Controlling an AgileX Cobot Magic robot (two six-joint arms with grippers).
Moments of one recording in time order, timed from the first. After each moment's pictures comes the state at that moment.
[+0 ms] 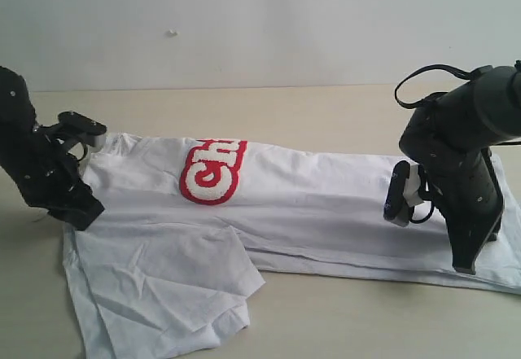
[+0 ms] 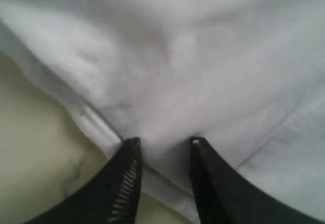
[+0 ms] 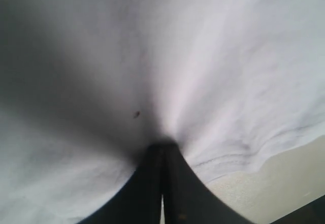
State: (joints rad) left arm -0.14 2.04 -1.19 -0.13 0.69 0.54; right arm 0.19 2.07 -1.07 -0.72 0.92 -0.19
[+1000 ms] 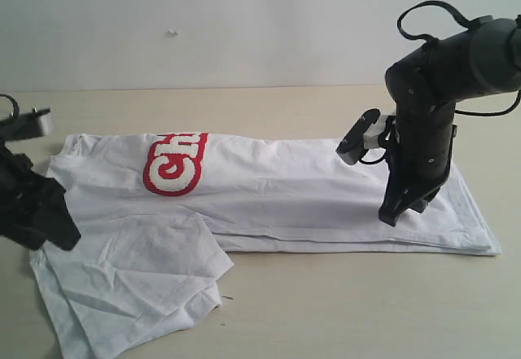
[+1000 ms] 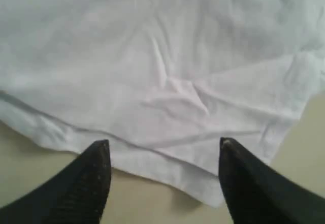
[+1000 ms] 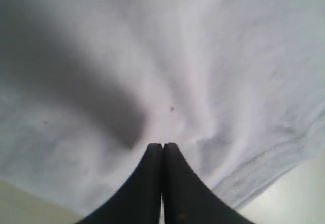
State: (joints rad) left arm -0.01 1.80 -1.06 -0.48 1.03 0.63; right arm 0.19 2.05 -1.28 -0.33 0.88 -0.28
